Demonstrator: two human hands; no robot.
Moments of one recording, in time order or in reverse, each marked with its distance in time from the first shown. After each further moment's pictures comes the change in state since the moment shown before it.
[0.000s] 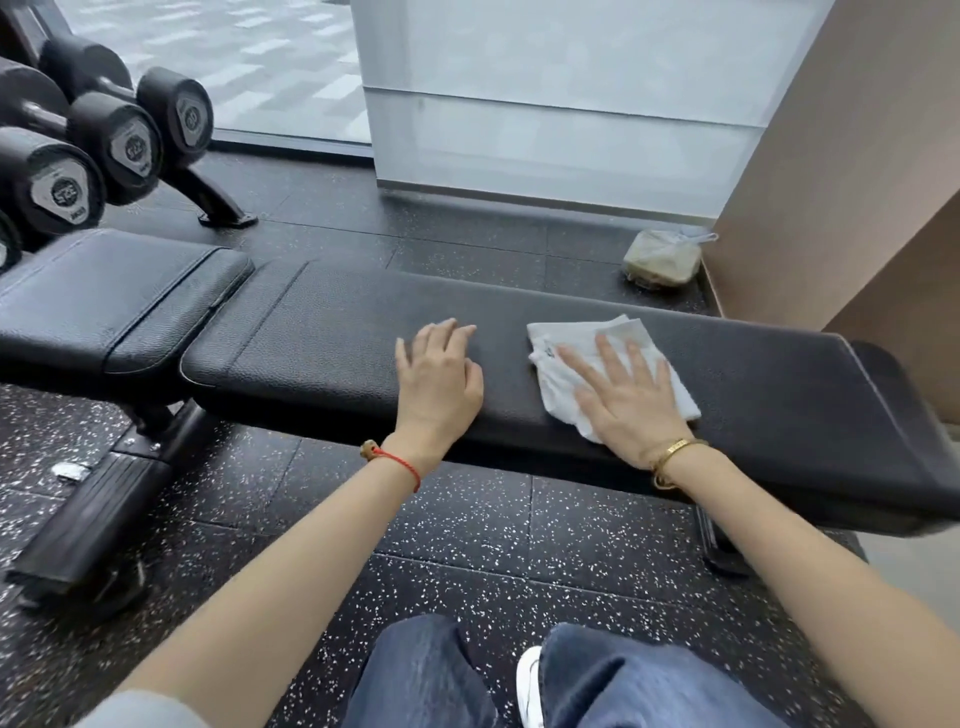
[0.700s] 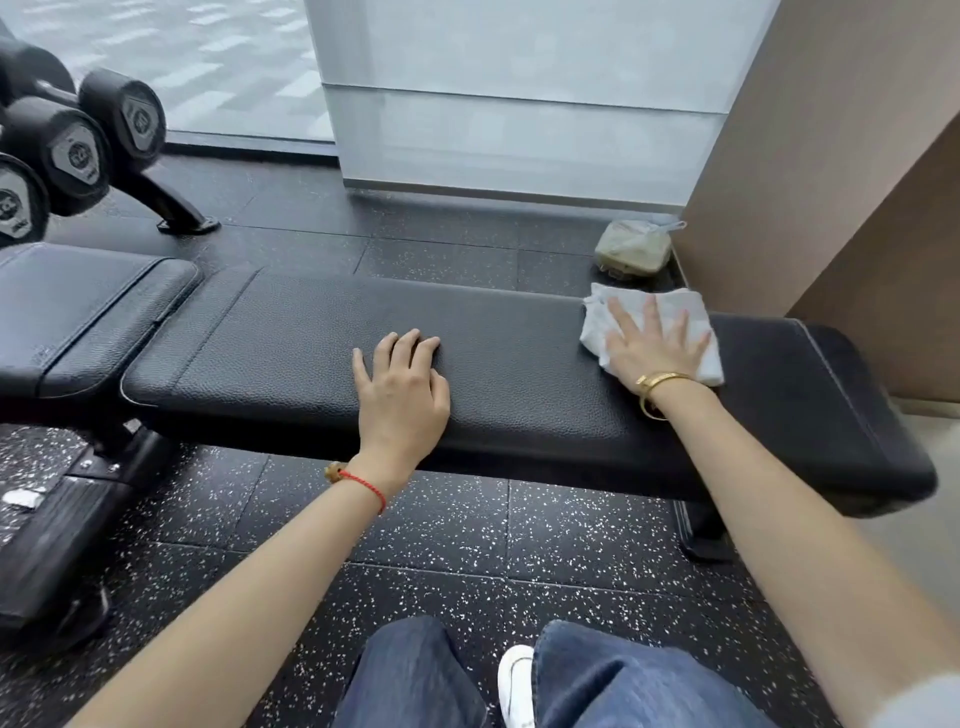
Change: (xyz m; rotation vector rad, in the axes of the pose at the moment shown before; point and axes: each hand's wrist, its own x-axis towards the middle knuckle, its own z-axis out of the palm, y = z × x) left_hand -0.006 0.001 0.017 0.173 0.047 0.024; right_hand 0.052 0.064 -0.021 0.015 -0.063 0.436
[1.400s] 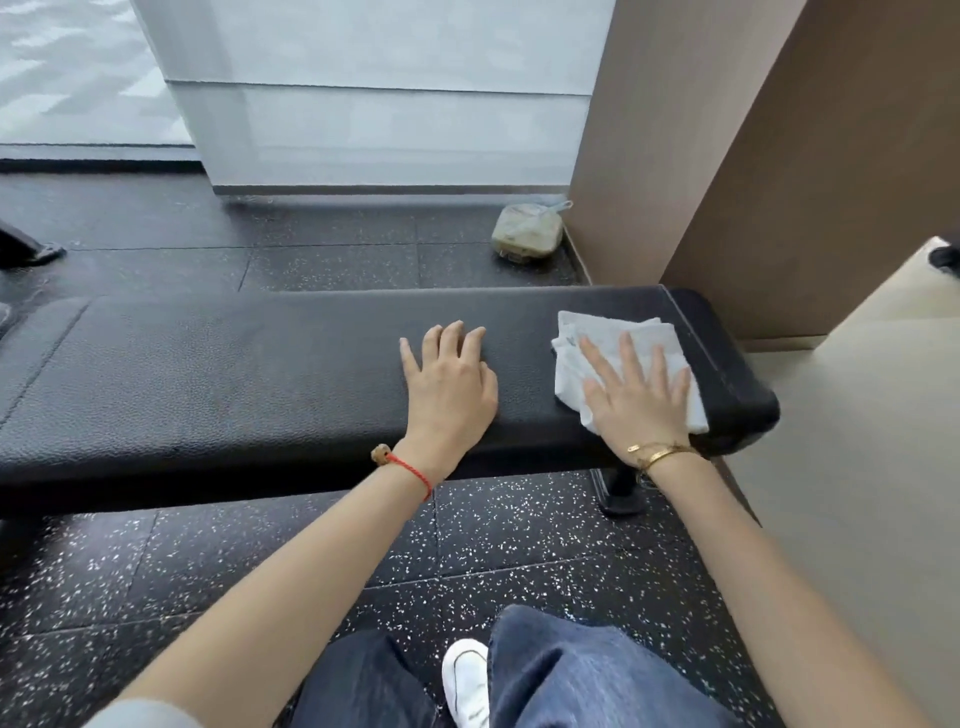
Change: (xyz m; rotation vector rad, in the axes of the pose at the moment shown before) left_hand 0.001 0.147 0.035 -0.133 -0.156 0.250; right_hand -0.090 0.106 0.024 -0.012 0.134 0.057
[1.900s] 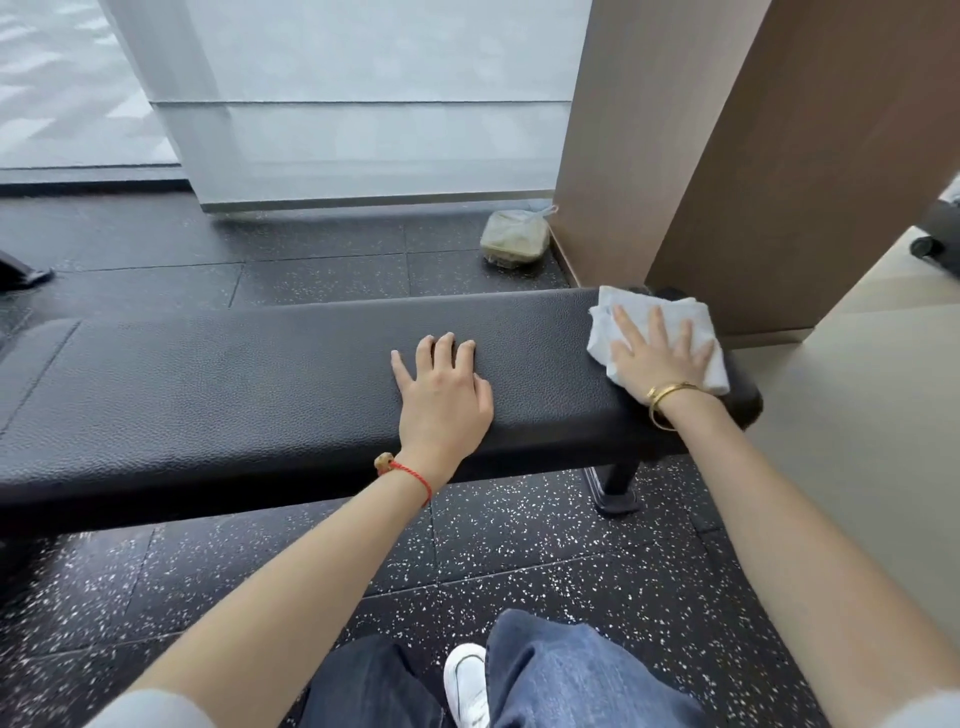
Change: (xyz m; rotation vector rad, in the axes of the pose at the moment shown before) left_hand -0.004 0.005 0.009 0.102 -0.004 0.011; right_hand 0.060 0.043 -0.016 0.041 -0.118 0.199
